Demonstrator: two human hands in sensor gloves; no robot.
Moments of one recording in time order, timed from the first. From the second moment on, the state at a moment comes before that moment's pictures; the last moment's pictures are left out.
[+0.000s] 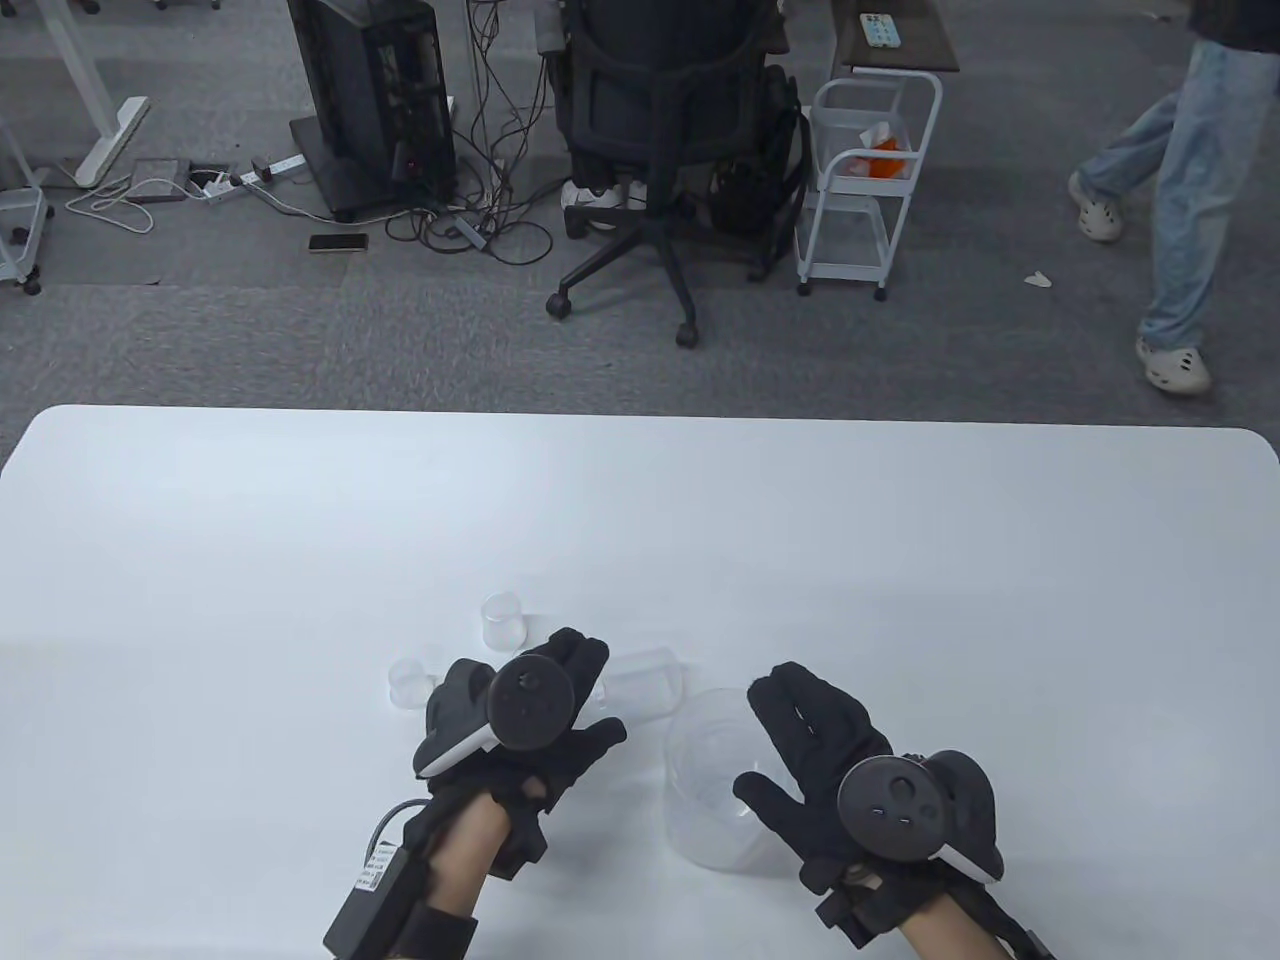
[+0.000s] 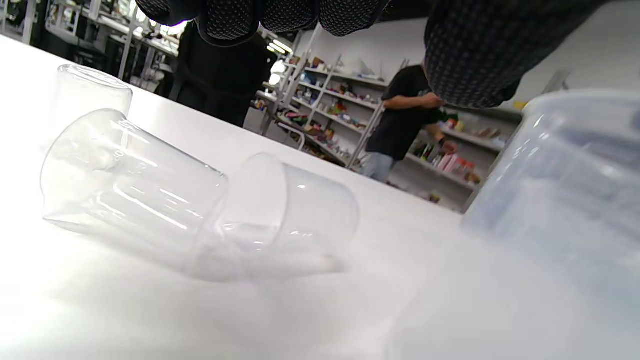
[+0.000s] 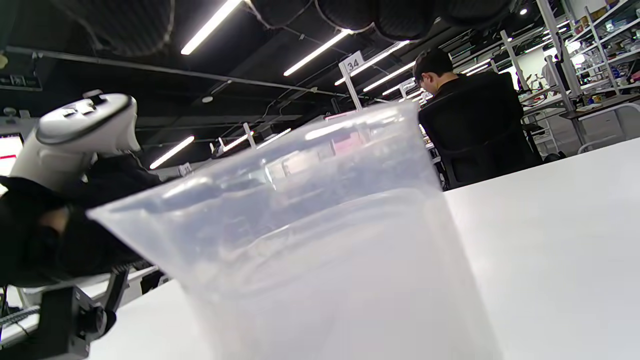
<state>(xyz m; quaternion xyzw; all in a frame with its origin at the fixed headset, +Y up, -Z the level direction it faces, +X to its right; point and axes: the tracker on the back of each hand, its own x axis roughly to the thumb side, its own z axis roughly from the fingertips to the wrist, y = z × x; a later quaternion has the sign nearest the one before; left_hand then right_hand) -0.123 -0.693 -0.333 -0.07 -0.20 0.17 0.96 0.167 -0.648 -0.260 0.24 -0.09 0.93 0.26</state>
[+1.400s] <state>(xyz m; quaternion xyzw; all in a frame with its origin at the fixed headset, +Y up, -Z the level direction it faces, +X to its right) -0.041 -0.736 -0.408 -0.19 -0.21 -0.04 0.96 0.235 -0.685 -0.236 0.17 -0.13 0.87 0.45</state>
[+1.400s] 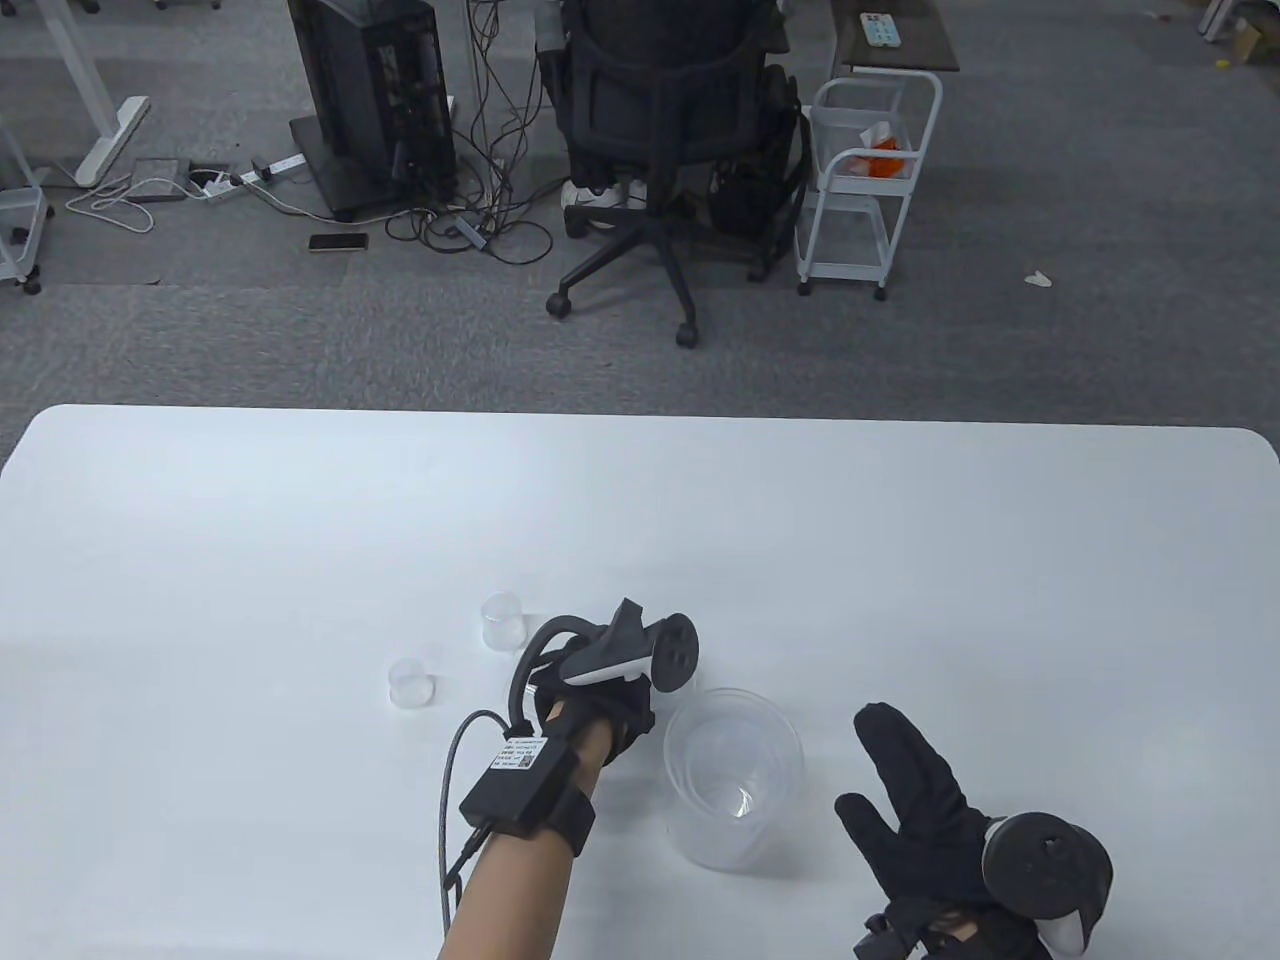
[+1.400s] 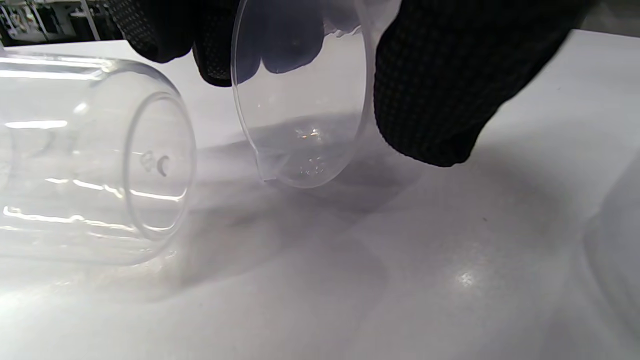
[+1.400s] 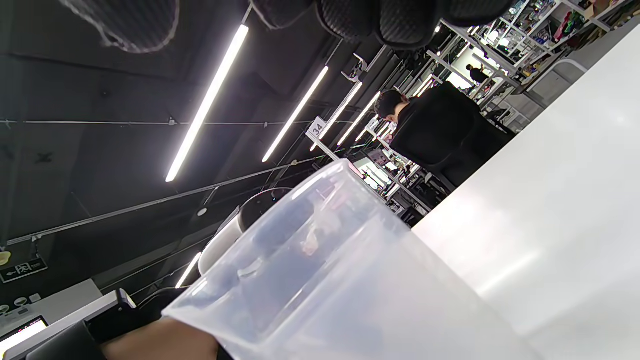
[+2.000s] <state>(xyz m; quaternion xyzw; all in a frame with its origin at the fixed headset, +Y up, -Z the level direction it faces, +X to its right) -0.100 -0.641 -0.388 -0.15 -0.20 0.08 0.96 0.241 -0.682 -0.235 0.16 -0.14 0.87 0.44</state>
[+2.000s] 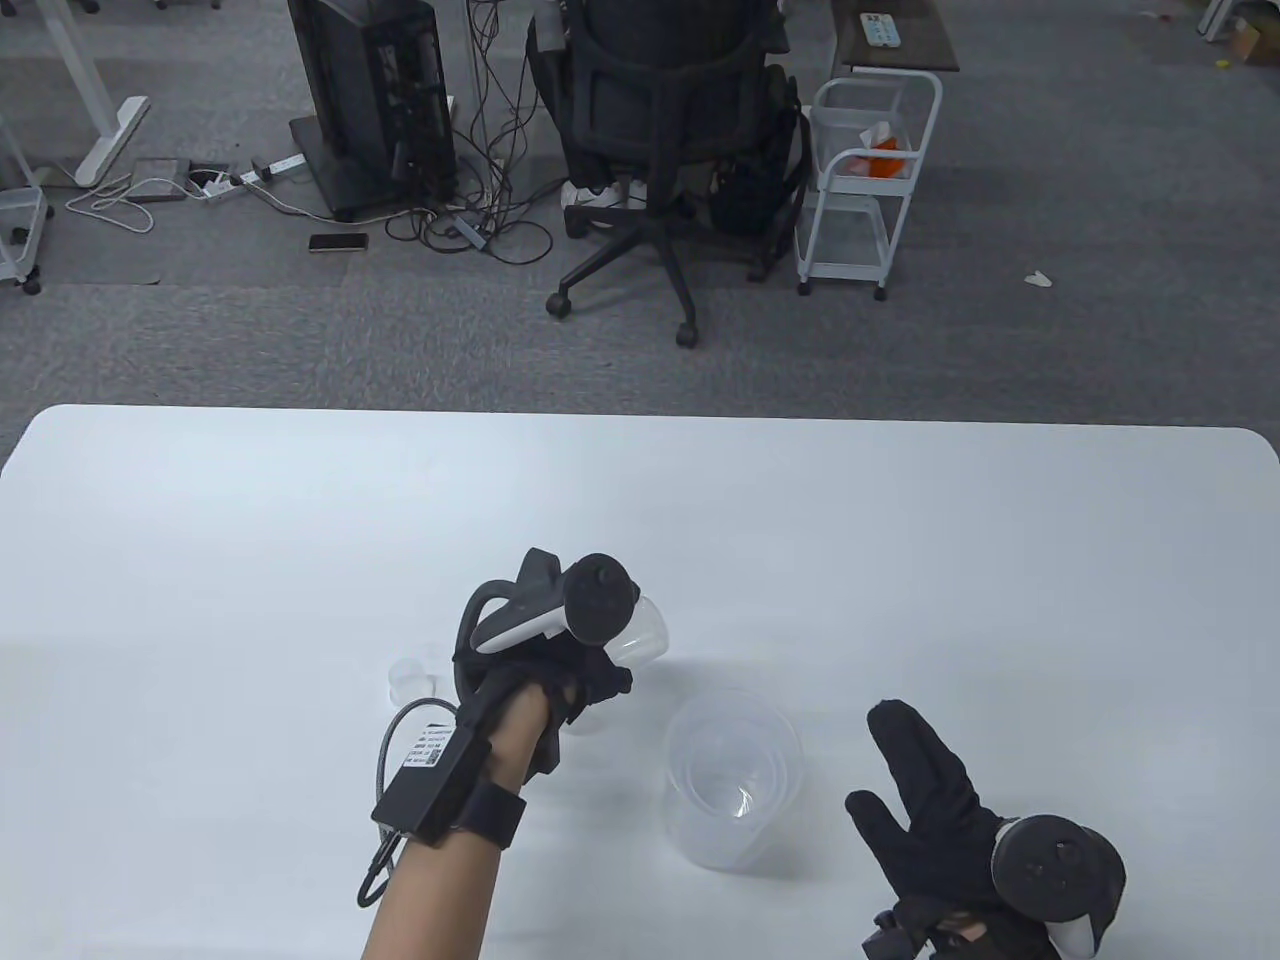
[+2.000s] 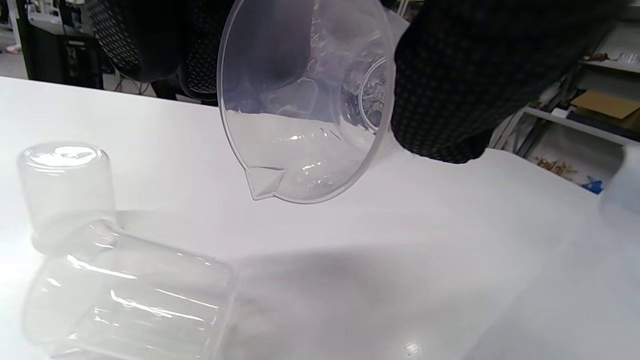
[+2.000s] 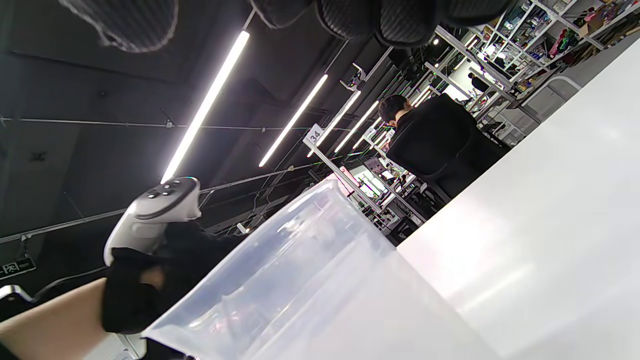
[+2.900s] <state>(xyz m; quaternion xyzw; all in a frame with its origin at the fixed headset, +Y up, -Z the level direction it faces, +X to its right) -0.018 -0.576 -0.307 -0.11 -0.38 0.00 0.92 0.243 -0.683 -0.236 0.16 -0.13 0.88 0.44</state>
